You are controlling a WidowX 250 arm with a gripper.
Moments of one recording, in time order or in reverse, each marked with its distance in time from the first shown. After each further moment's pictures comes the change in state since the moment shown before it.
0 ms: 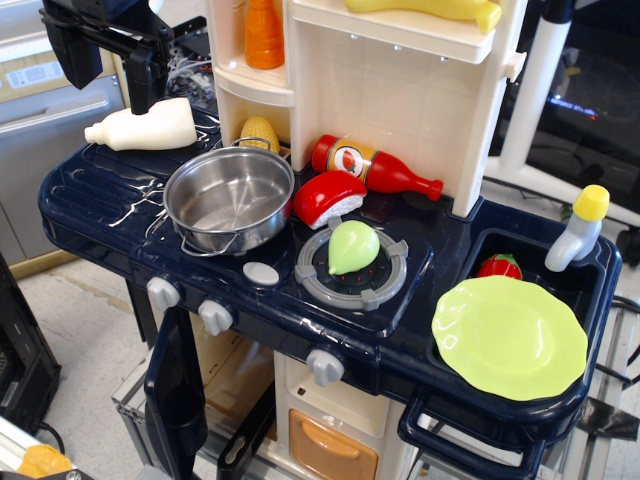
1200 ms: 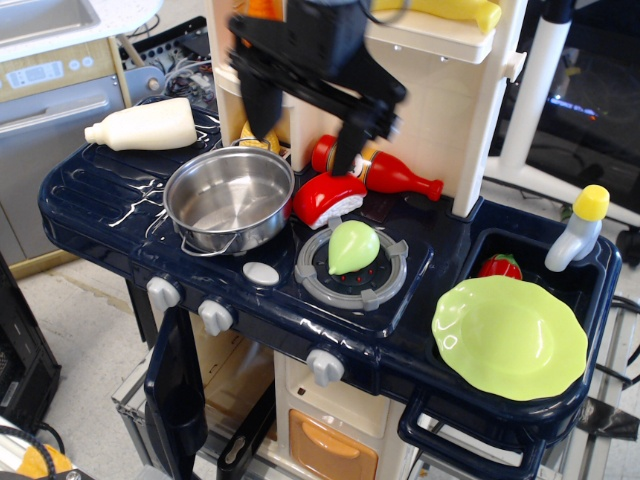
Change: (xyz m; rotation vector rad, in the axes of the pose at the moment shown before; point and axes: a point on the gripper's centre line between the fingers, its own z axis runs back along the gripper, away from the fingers) arm -0.019 -0.162 0.037 -0.017 -0.082 -0.045
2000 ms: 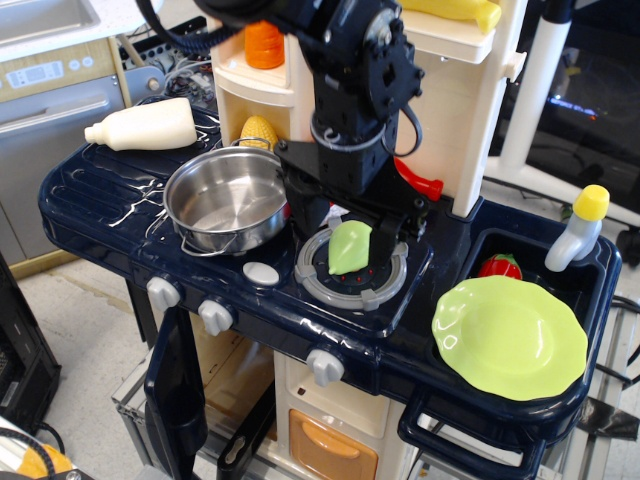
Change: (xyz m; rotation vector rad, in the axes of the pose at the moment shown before) arm 0.001 -0.030 -0.067 -0.121 -0.085 -0.015
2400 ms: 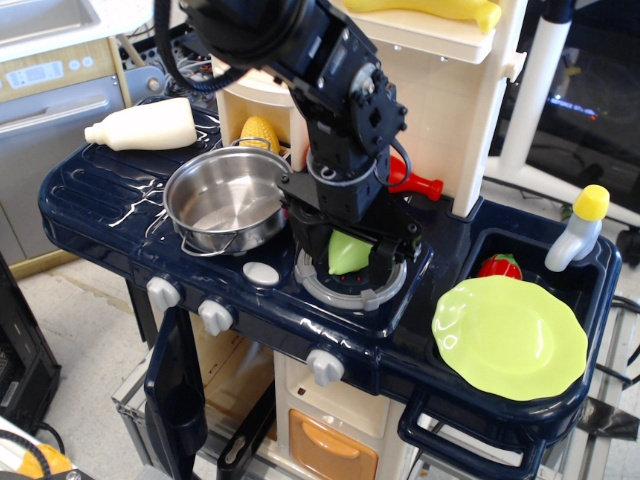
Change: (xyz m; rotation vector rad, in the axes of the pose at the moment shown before) arm 0.000 0.000 -0.029 -0.026 -0.016 0.009
